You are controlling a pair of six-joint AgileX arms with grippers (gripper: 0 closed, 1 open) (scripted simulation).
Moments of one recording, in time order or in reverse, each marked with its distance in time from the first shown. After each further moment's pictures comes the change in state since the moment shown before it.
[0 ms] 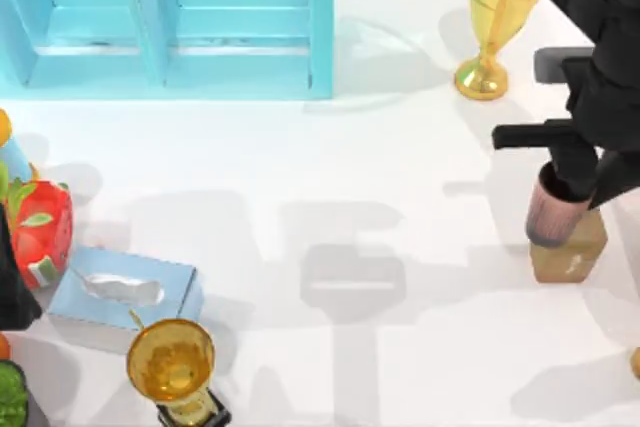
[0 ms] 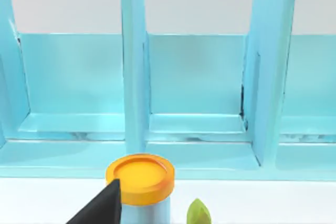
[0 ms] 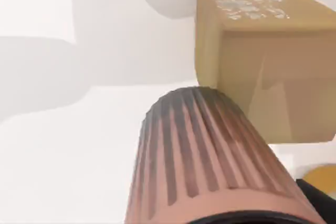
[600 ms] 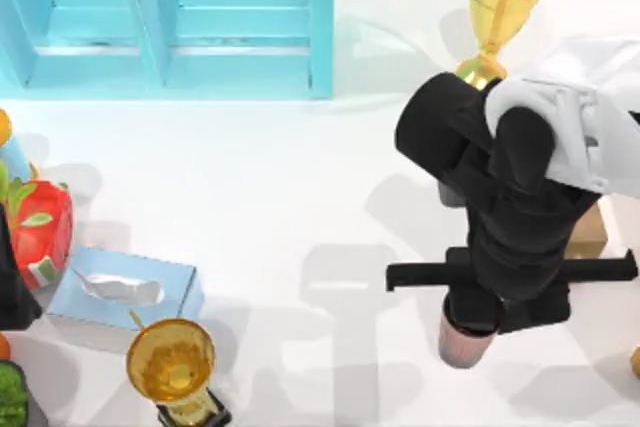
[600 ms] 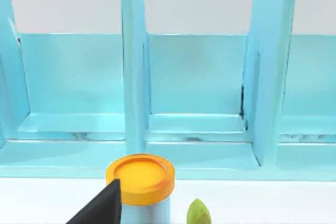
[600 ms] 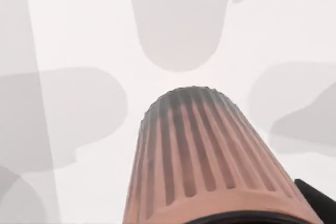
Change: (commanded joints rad) left arm 0.000 0.000 0.000 0.000 0.000 0.000; right arm 0.398 -0.160 -0.317 0.180 0.015 0.397
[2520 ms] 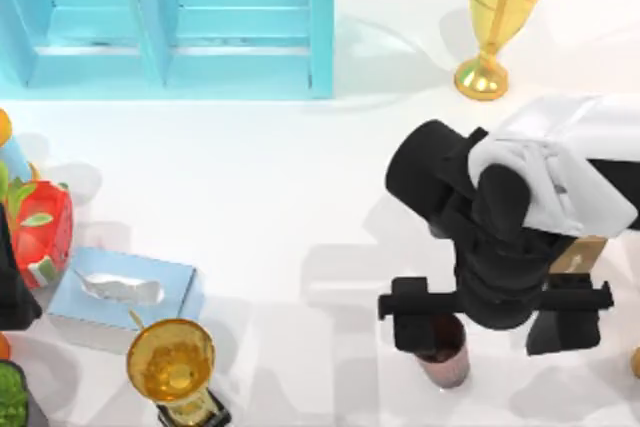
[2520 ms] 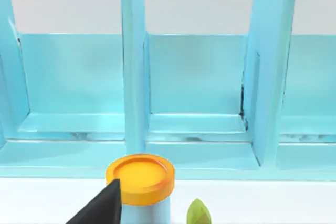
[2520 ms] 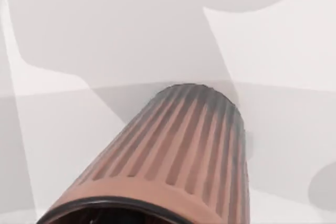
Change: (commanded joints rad) left arm 0.000 0.000 0.000 0.000 0.000 0.000; right arm 0.009 0.064 -0.112 0.175 0.000 0.010
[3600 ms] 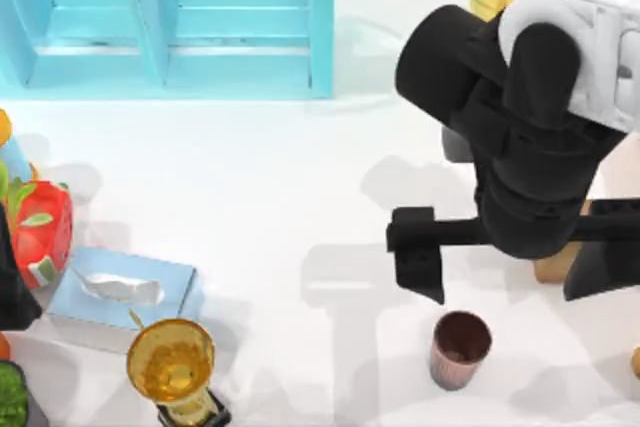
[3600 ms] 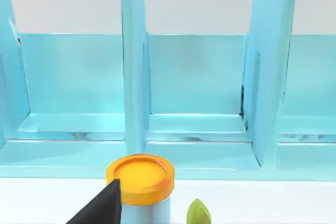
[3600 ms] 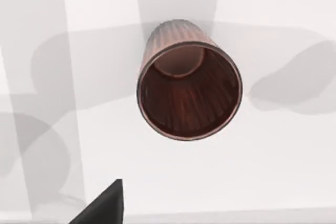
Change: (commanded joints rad) left arm 0.000 0.000 0.000 0.000 0.000 0.000; right arm -0.005 -0.085 0.306 -0.391 0.000 -0.005
